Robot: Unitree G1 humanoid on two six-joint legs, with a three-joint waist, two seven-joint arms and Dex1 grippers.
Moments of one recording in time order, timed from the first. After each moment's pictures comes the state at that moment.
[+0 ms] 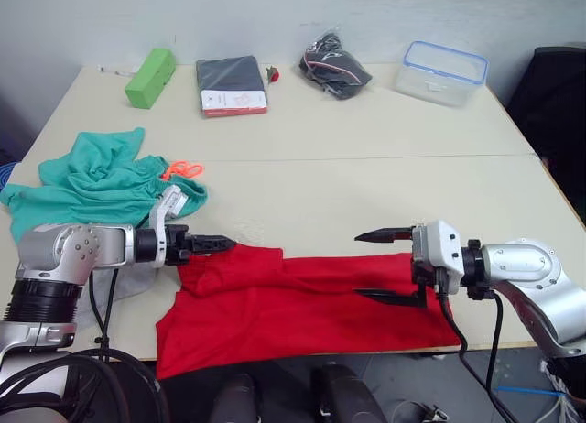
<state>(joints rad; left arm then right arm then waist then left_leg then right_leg) -0.55 0.84 -0.01 0.14 -0.87 1.28 -0.71 -0.21 -0.89 0.07 -0.35 0.50 0.18 1.09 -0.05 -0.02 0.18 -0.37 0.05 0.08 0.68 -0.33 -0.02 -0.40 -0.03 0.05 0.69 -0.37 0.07</state>
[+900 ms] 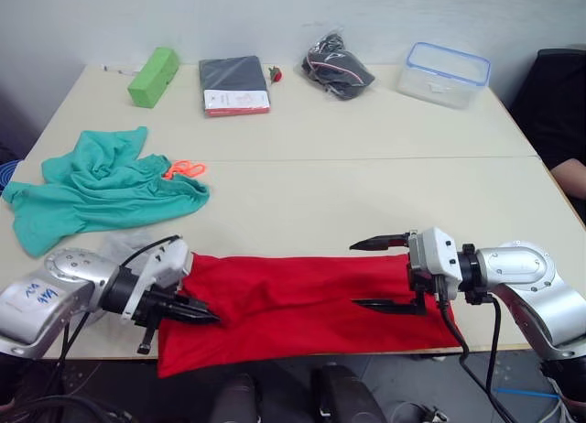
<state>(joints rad) -0.13 1.11 -0.04 -0.32 -0.55 0.64 -1.26 -0.22 -0.85 0.07 -0.36 0.49 0.20 1.16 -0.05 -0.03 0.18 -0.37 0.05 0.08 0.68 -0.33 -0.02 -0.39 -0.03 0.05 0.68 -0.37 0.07</state>
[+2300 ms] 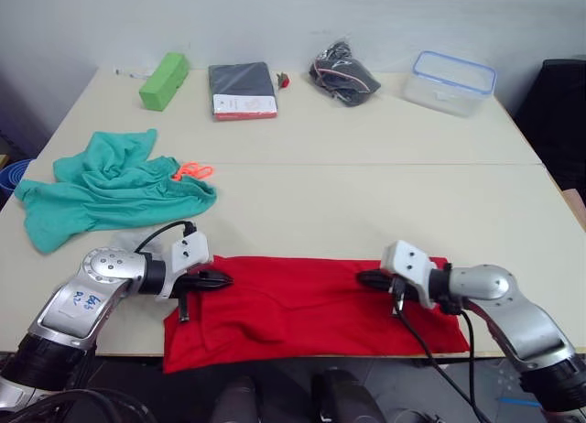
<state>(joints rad) -0.21 0.90 -0.13 -0.14 -0.30 0.41 -1.02 -0.12 -0.81 0.10 -0.23 0.21 0.37 0.89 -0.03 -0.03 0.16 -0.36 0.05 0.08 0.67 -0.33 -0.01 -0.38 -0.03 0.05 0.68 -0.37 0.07</state>
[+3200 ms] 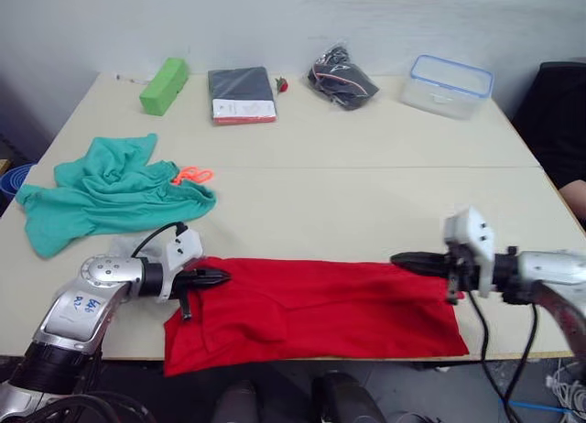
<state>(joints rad) -0.20 0.82 -0.06 -0.11 -0.32 0.46 -1.00 -0.09 -0.88 -0.03 -0.36 0.48 0.53 0.99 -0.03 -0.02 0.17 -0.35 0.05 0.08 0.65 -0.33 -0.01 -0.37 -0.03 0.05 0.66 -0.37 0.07</state>
